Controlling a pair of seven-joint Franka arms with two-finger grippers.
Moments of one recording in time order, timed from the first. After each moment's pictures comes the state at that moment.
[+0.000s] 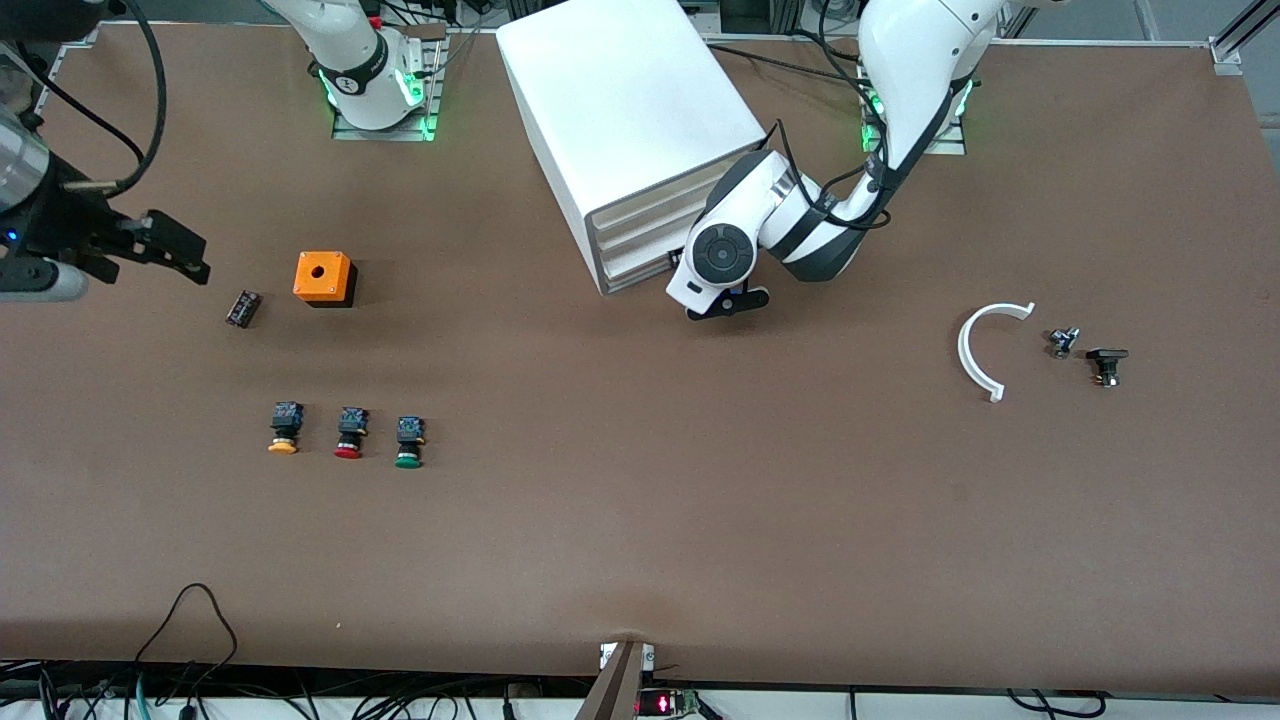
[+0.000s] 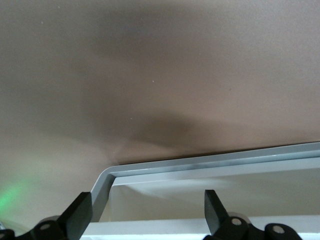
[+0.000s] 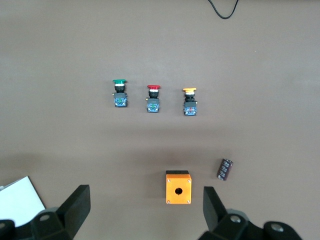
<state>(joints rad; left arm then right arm) -0.37 0.57 -0.39 -1.81 -0.12 1.94 -0.91 0.00 0.09 0.09 -1.47 -0.03 1.58 0.09</state>
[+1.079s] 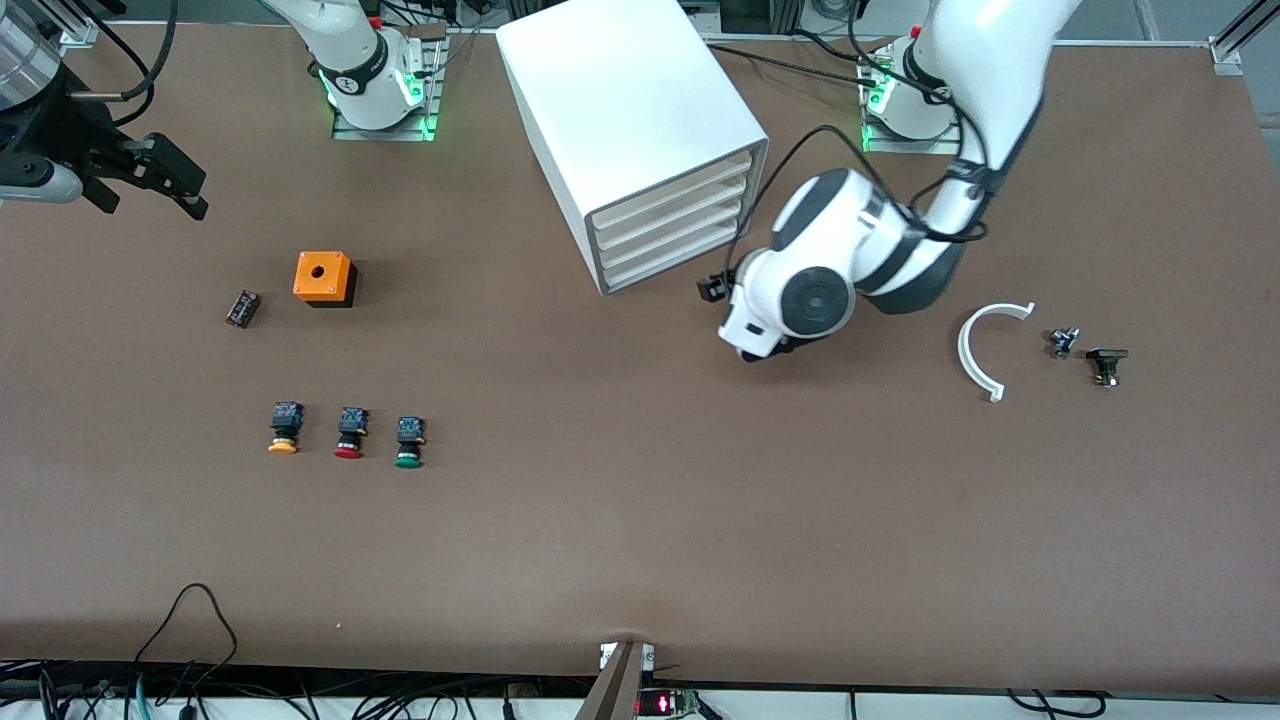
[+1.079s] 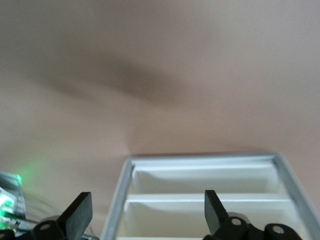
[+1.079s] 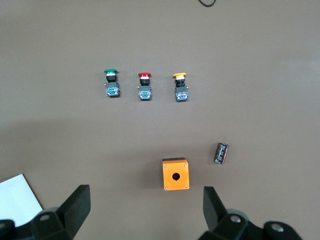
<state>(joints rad) -0.17 0.52 -0.40 -1.55 -0.14 1.68 -0.89 0.01 -0.18 0.07 -1.80 -0.03 1.70 0.14</state>
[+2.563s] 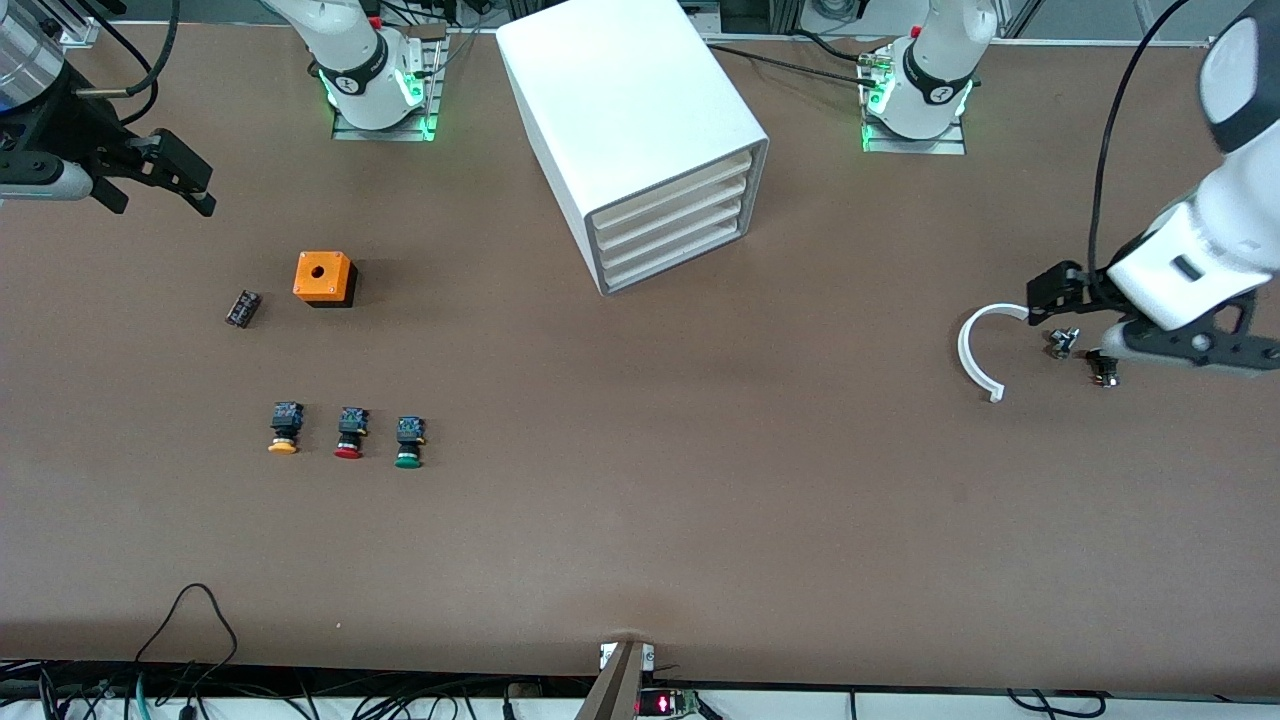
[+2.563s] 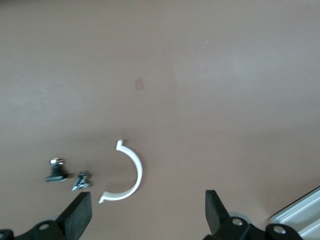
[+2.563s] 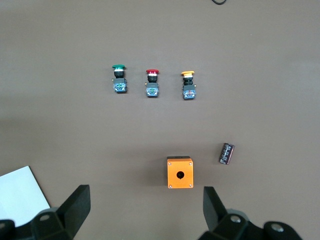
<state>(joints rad) 0.03 0.13 -0.10 -1.54 -0.02 1.69 0.04 0.01 -0.18 0.06 -1.80 0.00 1.70 0.10</state>
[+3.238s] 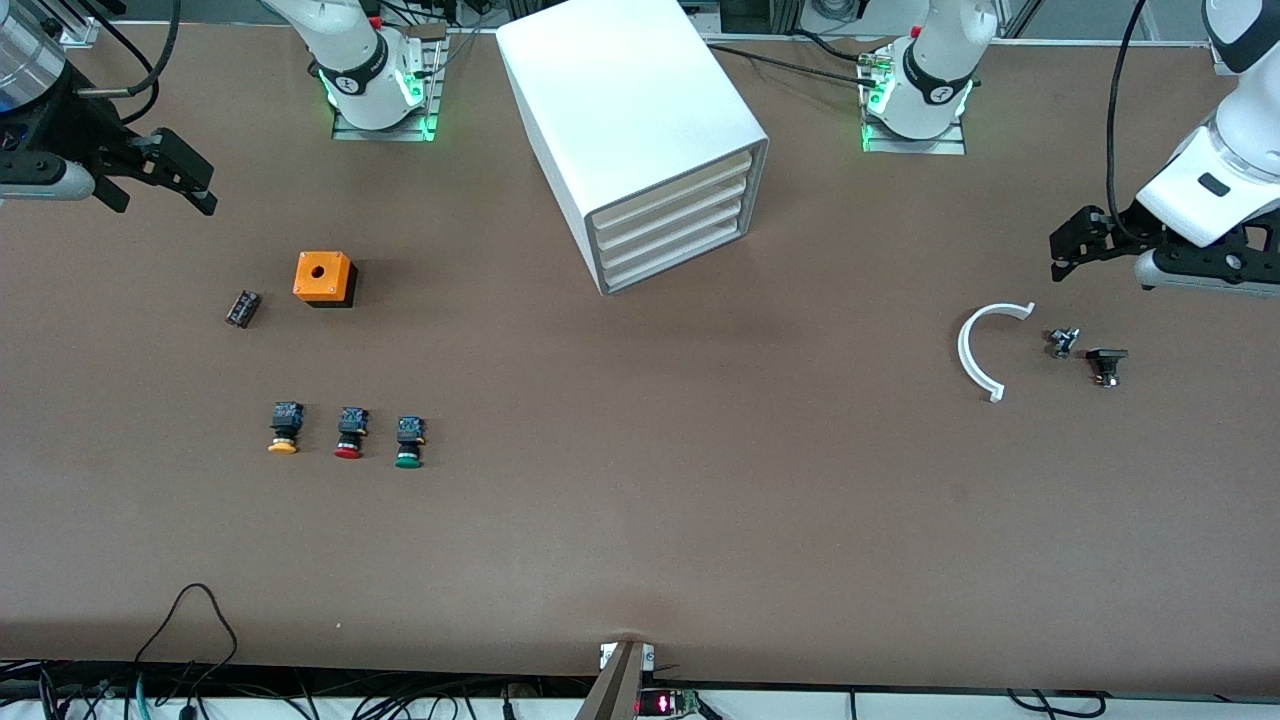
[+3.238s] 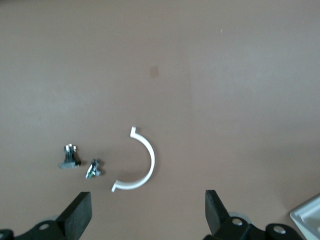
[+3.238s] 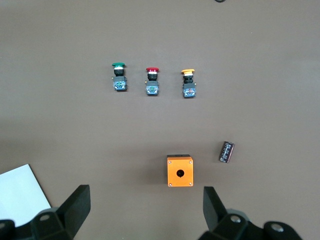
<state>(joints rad) -0.03 -0.06 -0.02 -1.78 0.04 1.75 0.06 0.02 -0.18 0.06 -1.80 0.00 1.69 0.10</state>
